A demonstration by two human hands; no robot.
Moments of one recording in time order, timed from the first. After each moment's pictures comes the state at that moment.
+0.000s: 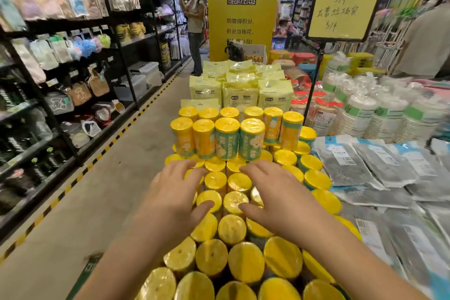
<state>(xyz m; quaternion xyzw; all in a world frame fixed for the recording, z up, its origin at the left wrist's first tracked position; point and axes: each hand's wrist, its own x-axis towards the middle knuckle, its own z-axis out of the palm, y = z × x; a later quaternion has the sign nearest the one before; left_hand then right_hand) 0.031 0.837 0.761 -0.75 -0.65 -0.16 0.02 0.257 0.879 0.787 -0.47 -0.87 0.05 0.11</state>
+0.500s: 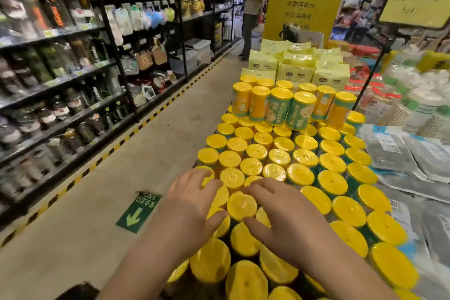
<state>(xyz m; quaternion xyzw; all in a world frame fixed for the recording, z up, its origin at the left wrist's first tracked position) 0.020 0.638 0.723 -0.68 -0.72 -0.15 0.00 0.222 0.709 0.759 -0.36 -0.93 0.07 0.09</state>
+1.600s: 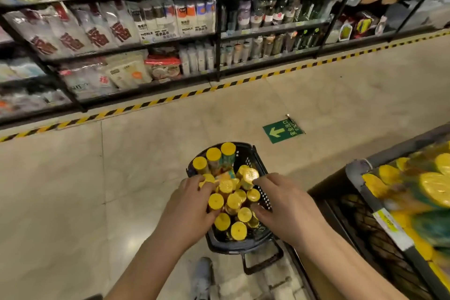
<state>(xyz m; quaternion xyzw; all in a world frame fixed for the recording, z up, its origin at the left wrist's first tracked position) -0.056 0.138 0.569 -0.25 -0.94 -0.15 -0.15 0.010 0.358 0.602 0.01 -0.99 0.14 -0.03</state>
